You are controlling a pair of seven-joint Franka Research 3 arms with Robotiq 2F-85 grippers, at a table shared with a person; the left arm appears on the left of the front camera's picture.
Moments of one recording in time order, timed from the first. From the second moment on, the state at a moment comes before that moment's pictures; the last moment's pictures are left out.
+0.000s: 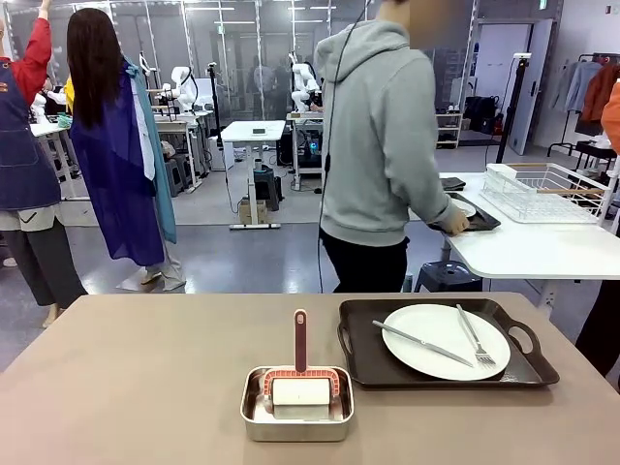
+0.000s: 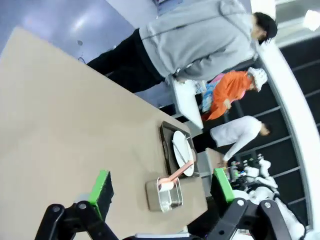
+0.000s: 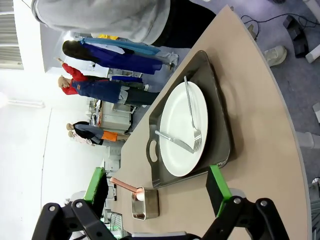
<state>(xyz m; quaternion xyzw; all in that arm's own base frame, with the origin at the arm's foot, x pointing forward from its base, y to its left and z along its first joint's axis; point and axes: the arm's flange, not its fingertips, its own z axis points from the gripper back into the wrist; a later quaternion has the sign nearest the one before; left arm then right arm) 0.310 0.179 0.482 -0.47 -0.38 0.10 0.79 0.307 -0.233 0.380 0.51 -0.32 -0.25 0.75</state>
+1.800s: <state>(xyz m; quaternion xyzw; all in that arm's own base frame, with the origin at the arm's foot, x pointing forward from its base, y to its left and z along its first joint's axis) 0.447 -0.350 0.495 -0.07 -0.12 -0.60 0.79 0.307 -0.235 0.381 0.51 -0.33 -0.25 0.75</state>
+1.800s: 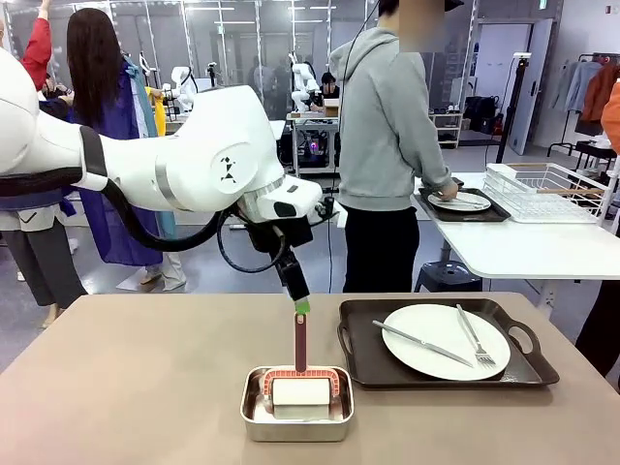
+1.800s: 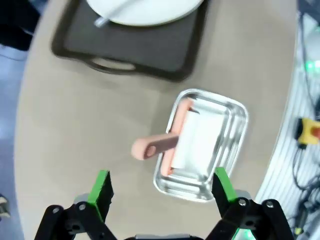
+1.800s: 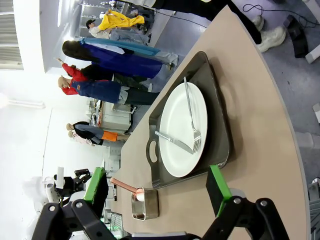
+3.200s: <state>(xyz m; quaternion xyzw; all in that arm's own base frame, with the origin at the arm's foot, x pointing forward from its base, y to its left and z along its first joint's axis) 0.463 -0.364 0.472 -0.05 -0.06 -0.65 0.76 0.307 -0.235 0.381 0.51 -0.33 -0.25 0.75</state>
